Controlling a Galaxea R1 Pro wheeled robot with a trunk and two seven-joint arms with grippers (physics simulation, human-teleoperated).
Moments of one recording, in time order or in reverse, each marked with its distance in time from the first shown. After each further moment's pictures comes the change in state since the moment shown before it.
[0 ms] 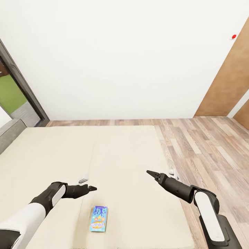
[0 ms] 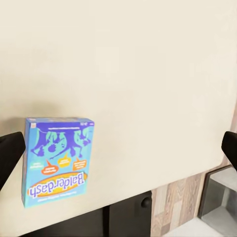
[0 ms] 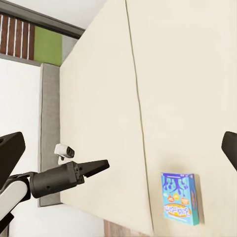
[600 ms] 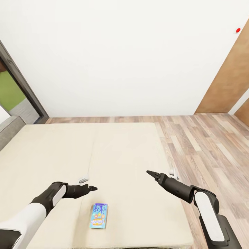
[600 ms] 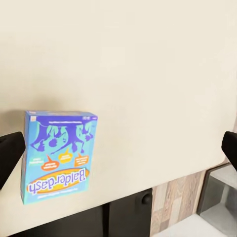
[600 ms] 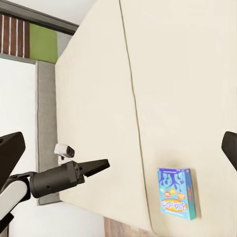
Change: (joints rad) left arm 0.000 -0.006 0.003 0.000 0.000 -0.003 0.005; right arm 0.000 0.000 0.000 0.003 0.000 0.000 0.000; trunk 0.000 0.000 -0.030
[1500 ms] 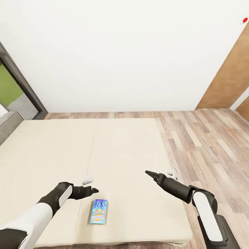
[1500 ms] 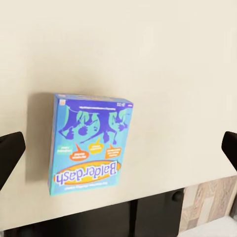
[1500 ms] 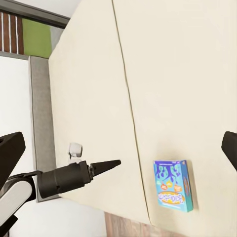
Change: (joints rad) left arm 0.000 -0.051 -0.027 0.003 -0.006 -0.026 0.187; right arm 0.000 0.009 0.010 0.002 0.003 -0.006 -0.006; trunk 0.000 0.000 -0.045
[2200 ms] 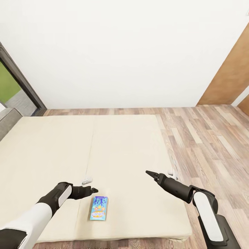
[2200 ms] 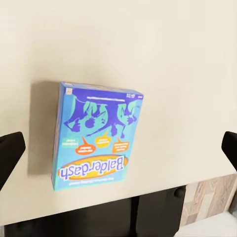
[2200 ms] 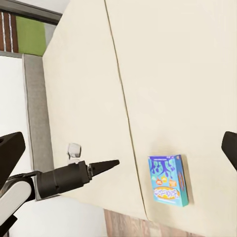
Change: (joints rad) left arm 0.000 0.005 0.003 0.000 0.001 0.000 -0.001; right arm 0.000 -0.004 -0.003 0.000 -0.002 0.001 0.002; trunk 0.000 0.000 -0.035
